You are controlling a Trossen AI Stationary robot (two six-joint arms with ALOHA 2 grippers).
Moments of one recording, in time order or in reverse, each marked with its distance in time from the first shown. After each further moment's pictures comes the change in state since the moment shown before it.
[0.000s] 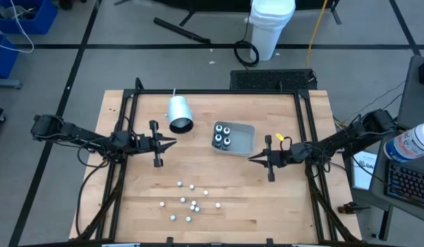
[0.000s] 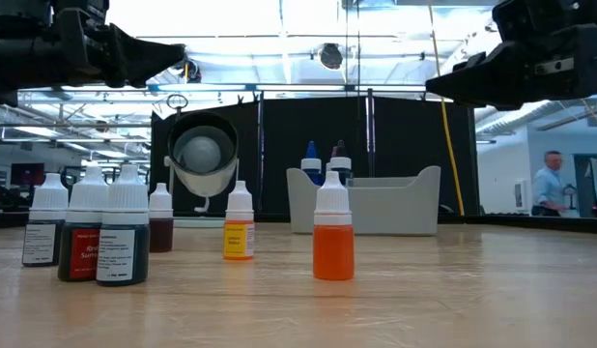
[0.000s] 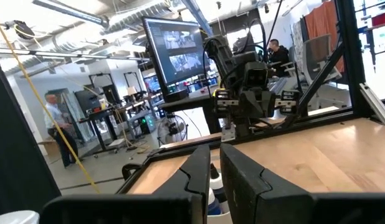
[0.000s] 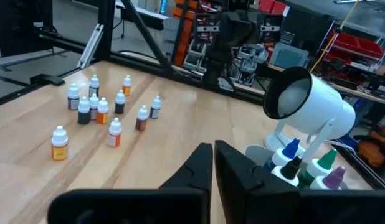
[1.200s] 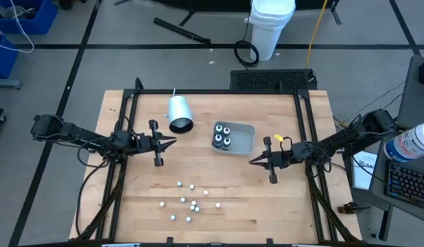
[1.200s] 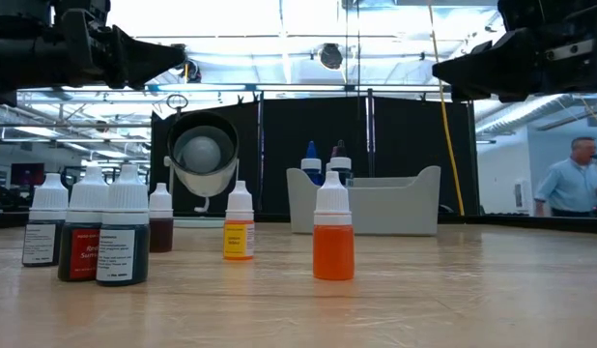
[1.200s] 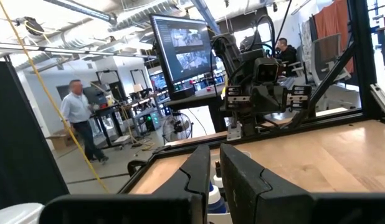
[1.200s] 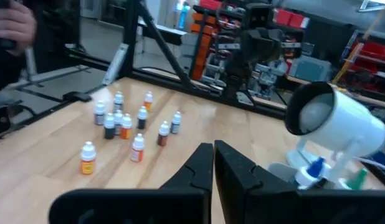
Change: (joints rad) left arm 0.000 0.000 0.000 0.002 -0.030 -0.011; right arm 0.002 0.000 0.000 0.041 -0.096 0.022
